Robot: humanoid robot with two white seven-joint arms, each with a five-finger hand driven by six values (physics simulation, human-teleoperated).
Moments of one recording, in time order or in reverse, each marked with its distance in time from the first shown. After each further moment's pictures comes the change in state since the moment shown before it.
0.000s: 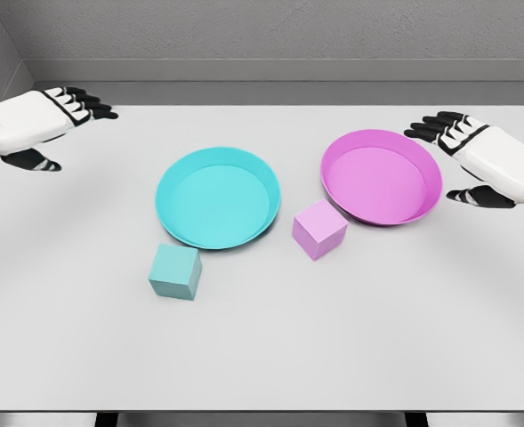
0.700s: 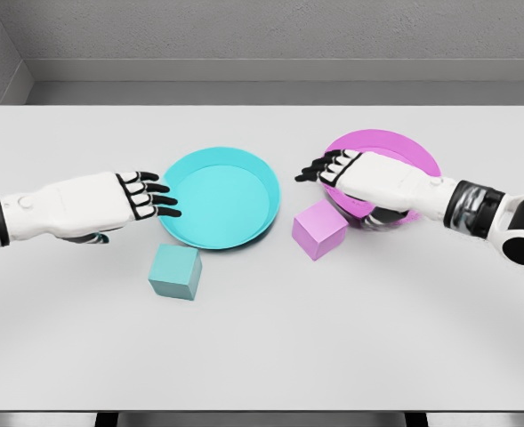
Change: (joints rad) left arm 0.143 0.084 -0.098 -0.372 -0.067 0.000 -0.002; right arm -0.390 0.165 0.442 -0.080 -0.005 0.209 0.332
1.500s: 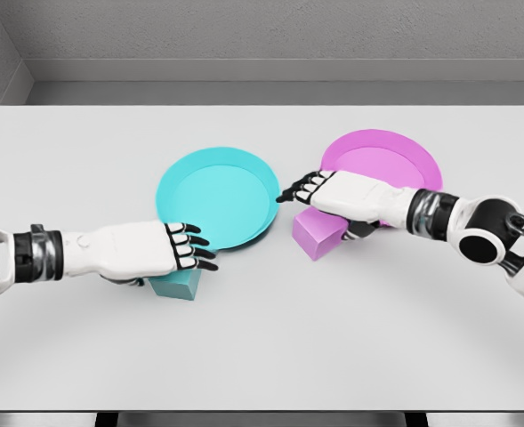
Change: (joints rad) left arm 0.012 -0.107 -0.102 -0.030 -0.037 0.000 -0.125; right arm -0.081 0.088 0.145 0.066 -0.004 0.081 0.062
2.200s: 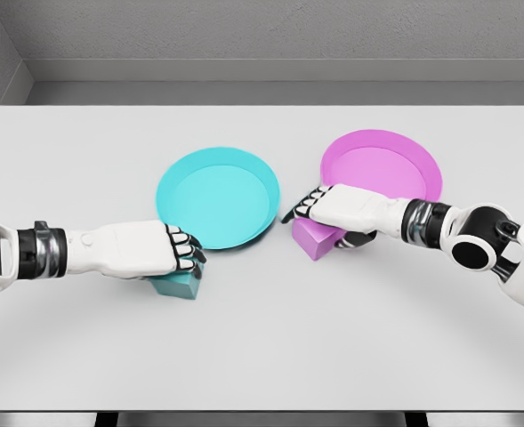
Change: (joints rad) left arm -0.017 -0.011 0.001 -0.002 -0.014 0.003 -0.057; right arm 0.002 0.011 0.036 0.029 0.001 0.000 0.015
